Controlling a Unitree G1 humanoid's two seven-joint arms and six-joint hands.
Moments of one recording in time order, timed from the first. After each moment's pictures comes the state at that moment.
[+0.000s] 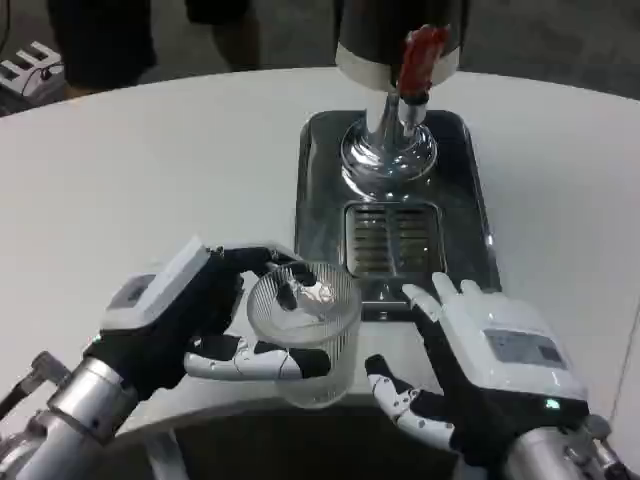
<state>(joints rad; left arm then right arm) -0.40 0.51 -0.06 0.40 0.40 -0.67 -0.04 -0.05 0.02 0.37 -0.59 -1.52 0.36 0.56</state>
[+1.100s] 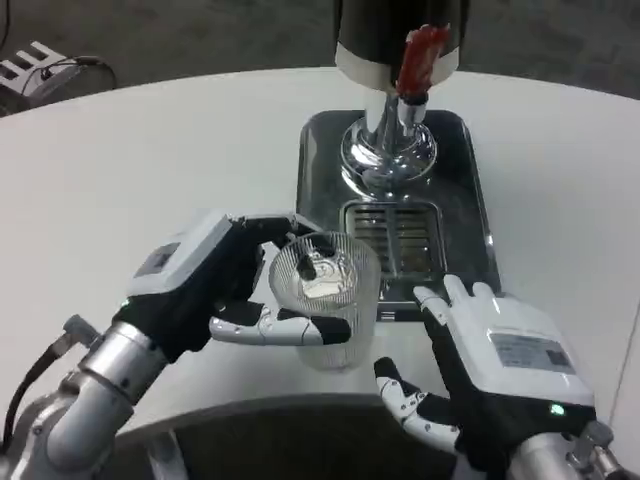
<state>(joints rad) -0.56 0.47 -0.09 0.56 0.41 -0.68 -0.02 -0.03 0.04 0.39 -0.60 -1.59 0.39 0.57</state>
